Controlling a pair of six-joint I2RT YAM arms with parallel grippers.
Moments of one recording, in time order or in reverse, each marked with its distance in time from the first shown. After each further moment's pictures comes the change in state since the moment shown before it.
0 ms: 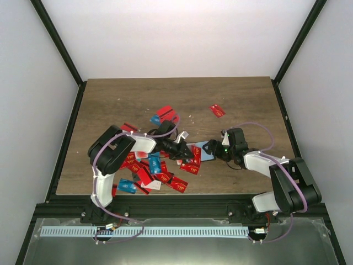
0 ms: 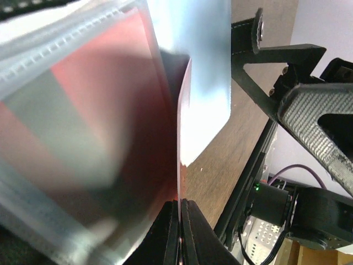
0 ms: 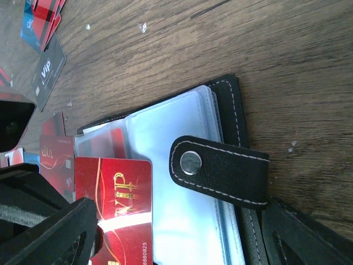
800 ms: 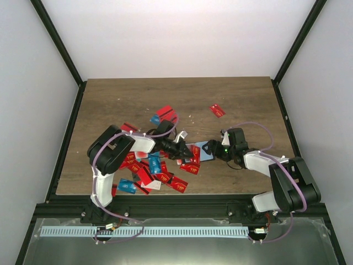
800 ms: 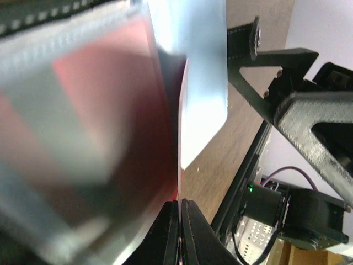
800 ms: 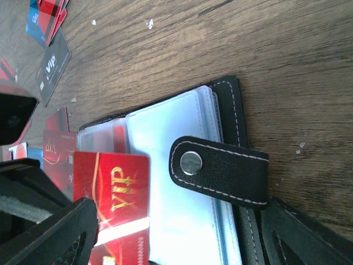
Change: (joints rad) left arm 0.010 0.023 0.015 0.024 0.014 -0.033; right arm -0.005 0.010 0.000 0.009 -0.031 -0.024
